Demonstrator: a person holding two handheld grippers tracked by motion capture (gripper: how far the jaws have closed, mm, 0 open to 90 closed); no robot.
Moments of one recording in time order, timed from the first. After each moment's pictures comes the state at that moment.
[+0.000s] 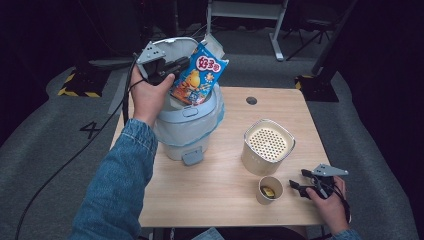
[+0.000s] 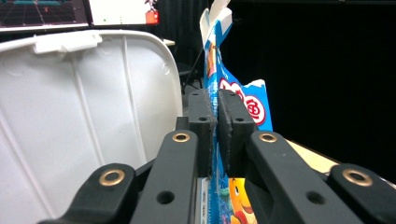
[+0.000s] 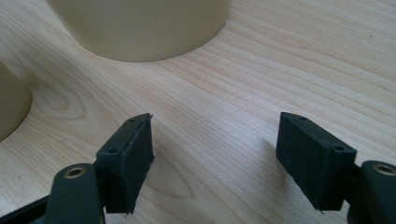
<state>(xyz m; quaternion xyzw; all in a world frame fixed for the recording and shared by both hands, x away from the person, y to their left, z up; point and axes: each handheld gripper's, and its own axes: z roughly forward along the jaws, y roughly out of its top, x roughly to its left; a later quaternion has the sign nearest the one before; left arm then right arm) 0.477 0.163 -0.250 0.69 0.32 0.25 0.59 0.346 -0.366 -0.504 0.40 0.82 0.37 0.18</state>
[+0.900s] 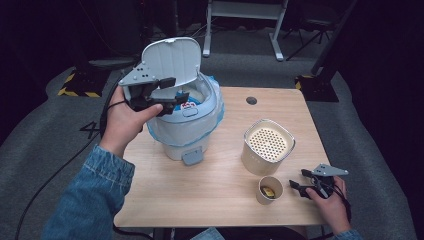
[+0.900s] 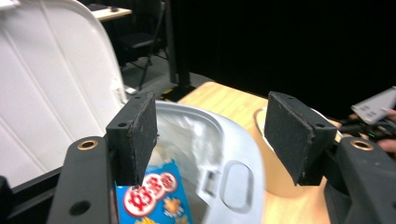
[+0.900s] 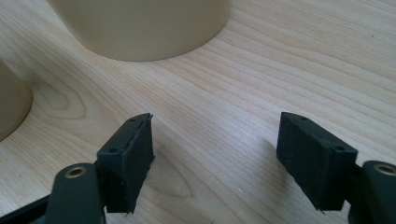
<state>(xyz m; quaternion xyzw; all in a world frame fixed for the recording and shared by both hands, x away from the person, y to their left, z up) 0.400 0.184 -0.245 0.77 0.25 0.20 0.55 0.347 -0.367 -0.504 0.40 0.82 0.37 0.18</state>
